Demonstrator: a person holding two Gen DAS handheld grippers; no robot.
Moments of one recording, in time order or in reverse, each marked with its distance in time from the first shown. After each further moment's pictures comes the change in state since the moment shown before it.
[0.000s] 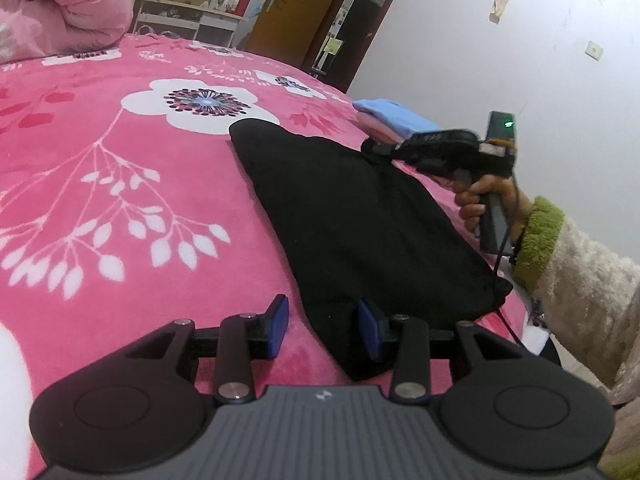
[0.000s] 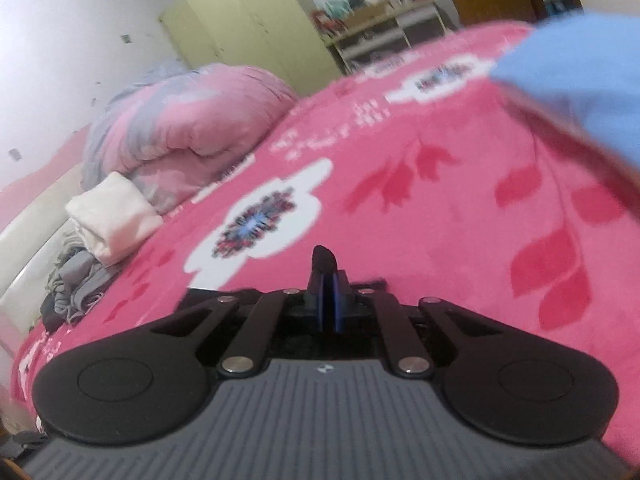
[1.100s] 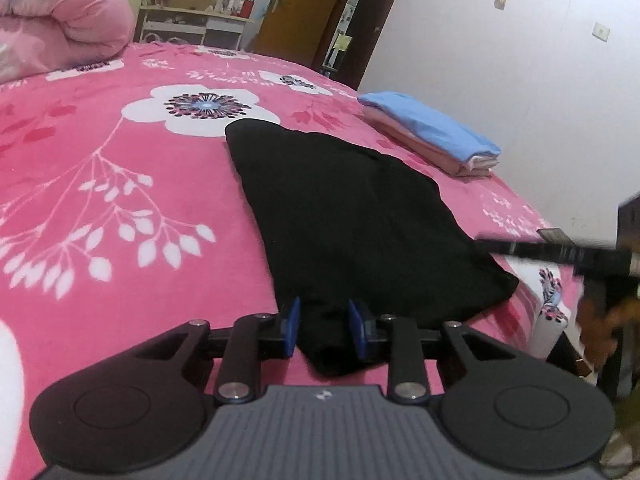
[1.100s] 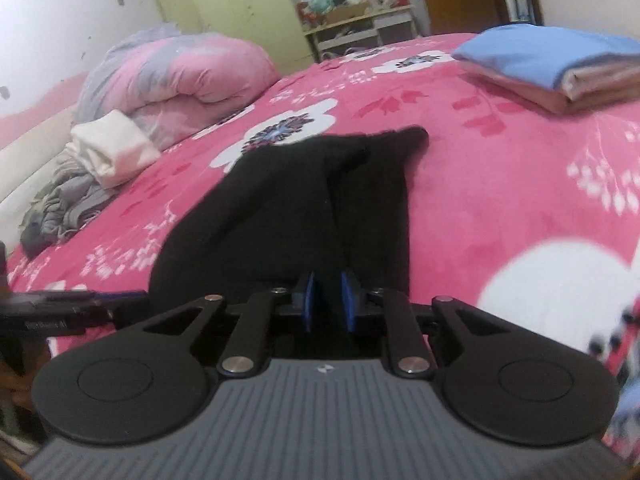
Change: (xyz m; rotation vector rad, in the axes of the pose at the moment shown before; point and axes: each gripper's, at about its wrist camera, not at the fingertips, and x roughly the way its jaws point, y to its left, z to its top) left arm 0.005 -0.023 0.000 0.023 0.010 0.059; right arm -0.140 0.108 -0.141 -0.096 -0.005 -0.156
